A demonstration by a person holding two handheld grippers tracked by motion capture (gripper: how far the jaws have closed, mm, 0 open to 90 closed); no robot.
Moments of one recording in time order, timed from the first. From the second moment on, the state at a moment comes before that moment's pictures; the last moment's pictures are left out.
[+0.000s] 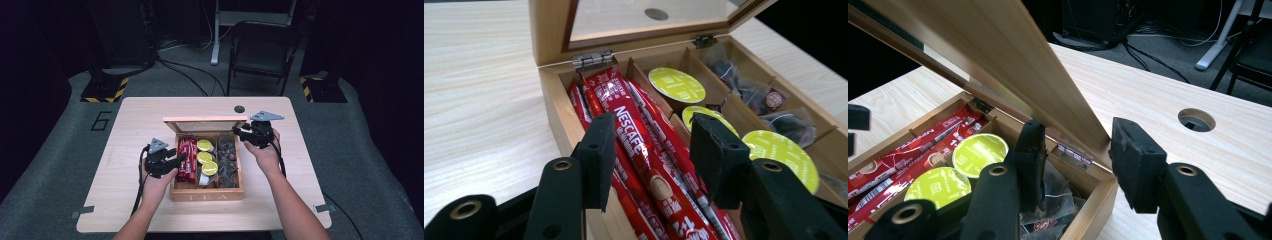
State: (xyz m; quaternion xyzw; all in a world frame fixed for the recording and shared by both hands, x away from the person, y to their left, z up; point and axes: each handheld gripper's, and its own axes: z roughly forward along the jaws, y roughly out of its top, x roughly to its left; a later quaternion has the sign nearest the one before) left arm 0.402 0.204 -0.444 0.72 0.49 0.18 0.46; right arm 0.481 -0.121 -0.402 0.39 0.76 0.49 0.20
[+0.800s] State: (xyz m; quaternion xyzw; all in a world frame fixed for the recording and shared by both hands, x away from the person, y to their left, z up) left arm 0.418 0.186 -0.463 0.74 0.51 0.21 0.39; right arm 0.481 -0.122 -0.404 0.39 0.76 0.49 0.20
